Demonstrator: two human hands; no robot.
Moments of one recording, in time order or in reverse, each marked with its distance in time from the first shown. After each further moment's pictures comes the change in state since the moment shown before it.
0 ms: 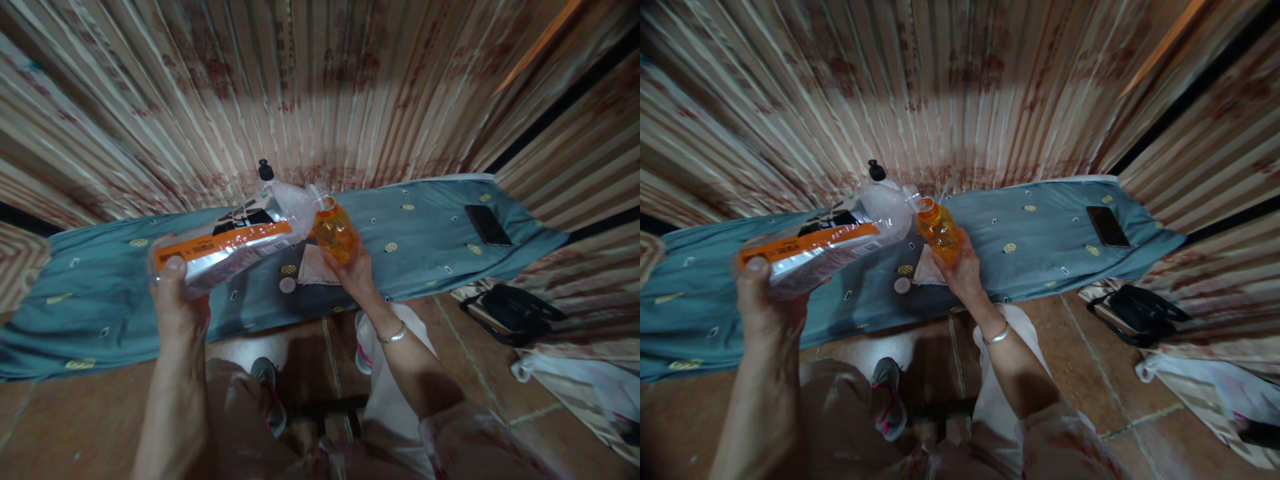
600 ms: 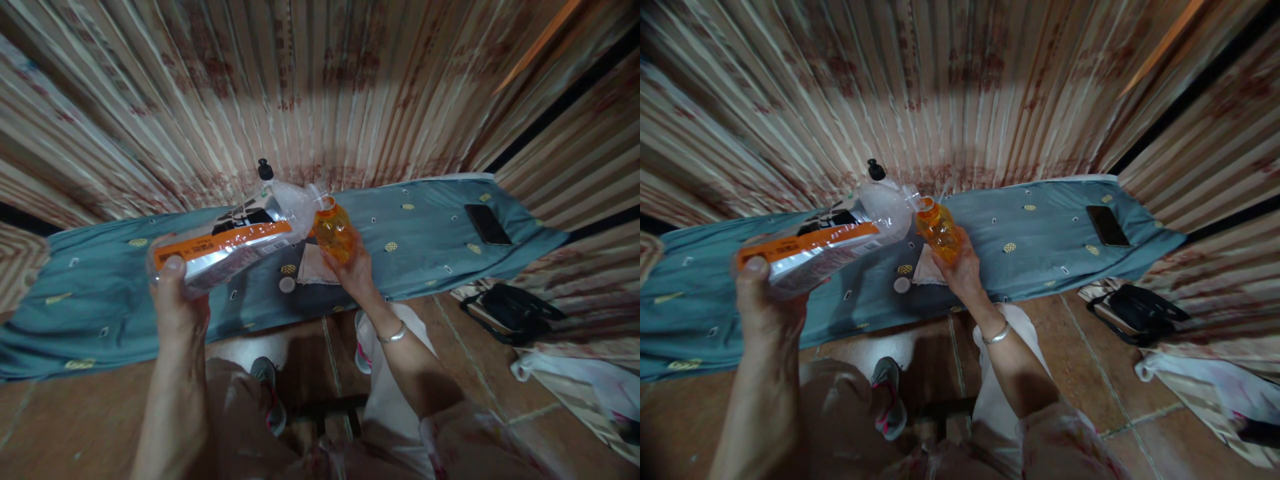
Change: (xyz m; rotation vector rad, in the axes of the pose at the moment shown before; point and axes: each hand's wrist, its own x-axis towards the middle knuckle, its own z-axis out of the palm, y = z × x) left_hand 0.000 0.000 0.000 0.003 -0.004 0.010; right_hand 0.000 0.002 -0.001 -0.019 -0.001 0.009
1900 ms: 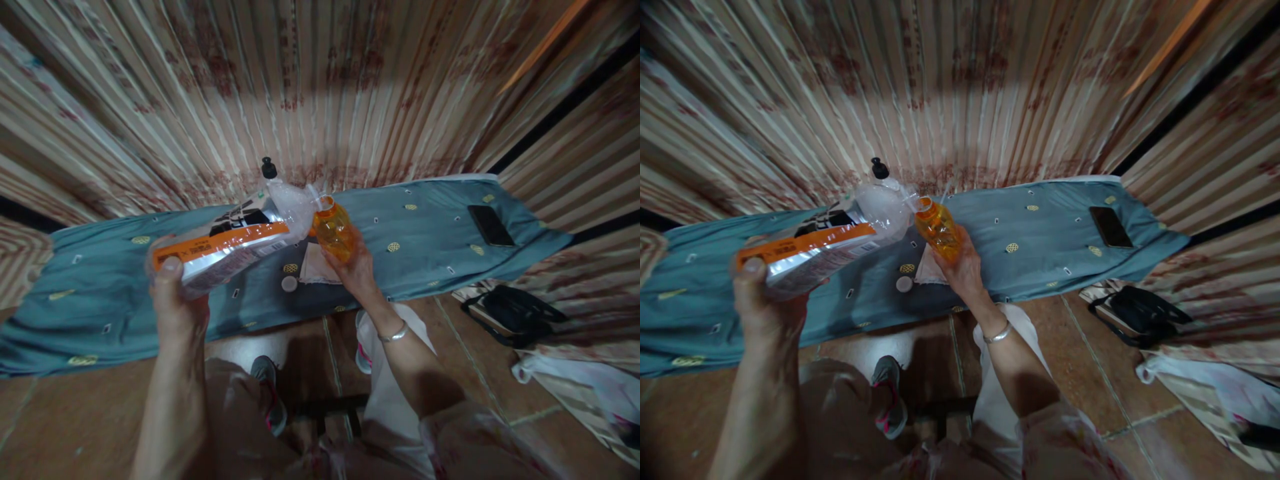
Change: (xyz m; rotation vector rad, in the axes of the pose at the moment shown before) left_hand 0.002 -0.001 -0.004 0.017 -0.004 0.003; right_hand 0.003 0.004 -0.001 -0.018 0.002 -0.052
